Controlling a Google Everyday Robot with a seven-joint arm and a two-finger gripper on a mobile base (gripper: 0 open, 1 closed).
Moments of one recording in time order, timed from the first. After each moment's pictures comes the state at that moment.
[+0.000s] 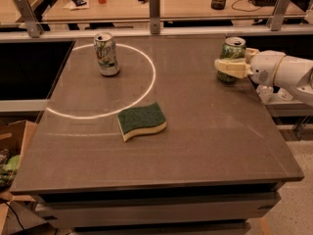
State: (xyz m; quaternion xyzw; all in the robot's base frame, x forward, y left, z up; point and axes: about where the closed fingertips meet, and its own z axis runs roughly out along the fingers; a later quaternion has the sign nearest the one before) arm 0.683 -0.234 0.875 -0.31 0.70 0.23 0.60
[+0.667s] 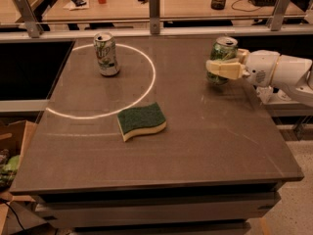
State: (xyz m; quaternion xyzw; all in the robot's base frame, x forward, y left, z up) arm 0.647 -0.192 0.896 -0.34 0.67 0.31 0.59
